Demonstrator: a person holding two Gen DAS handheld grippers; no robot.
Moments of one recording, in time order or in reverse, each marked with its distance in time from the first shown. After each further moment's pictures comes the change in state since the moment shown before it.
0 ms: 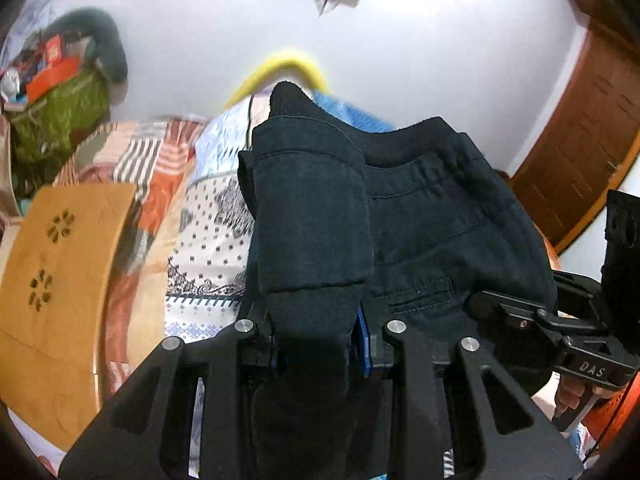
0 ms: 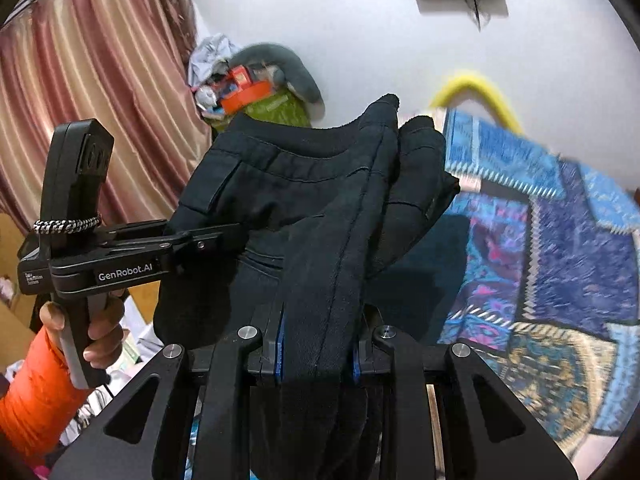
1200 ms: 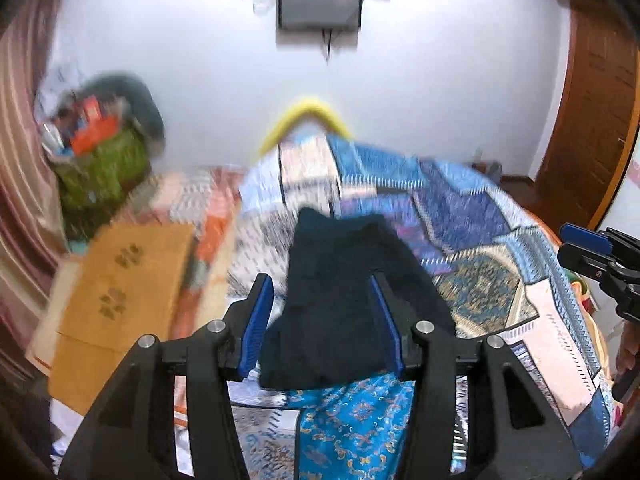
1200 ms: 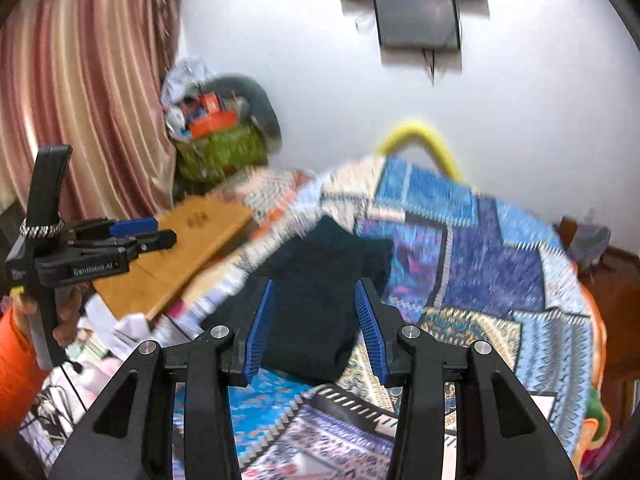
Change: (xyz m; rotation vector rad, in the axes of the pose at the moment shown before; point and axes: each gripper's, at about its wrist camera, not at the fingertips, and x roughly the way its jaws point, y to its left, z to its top) left arm -0.153 -0.058 -0.053 0.128 -0.219 0.183; right arm -0.159 0.068 -0.027 -0.068 -0.210 -0.251
